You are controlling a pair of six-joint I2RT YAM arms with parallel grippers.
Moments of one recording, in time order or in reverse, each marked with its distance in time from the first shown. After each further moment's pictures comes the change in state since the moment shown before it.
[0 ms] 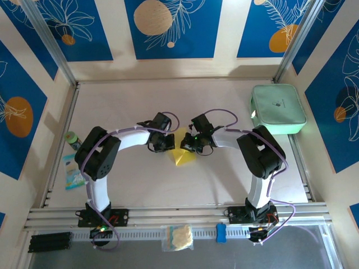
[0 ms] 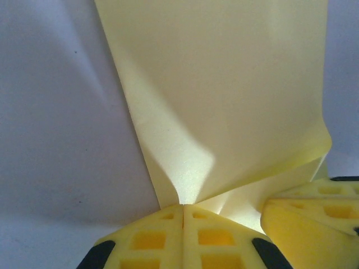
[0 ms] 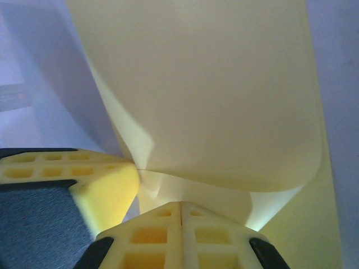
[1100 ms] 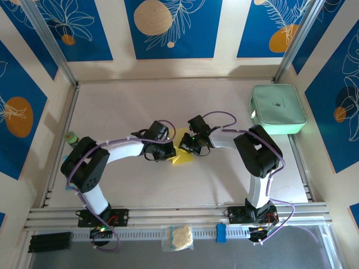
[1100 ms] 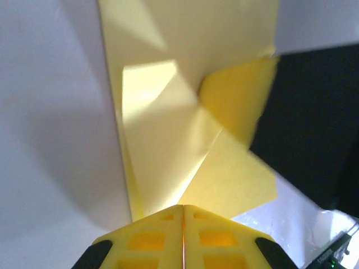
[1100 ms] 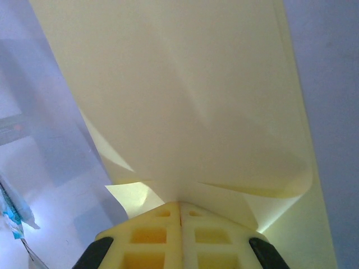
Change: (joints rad) left arm -0.061 -0.192 -0.218 0.122 0.097 -0.193; right arm 0.036 0.027 0.016 -0.005 0.074 0.159
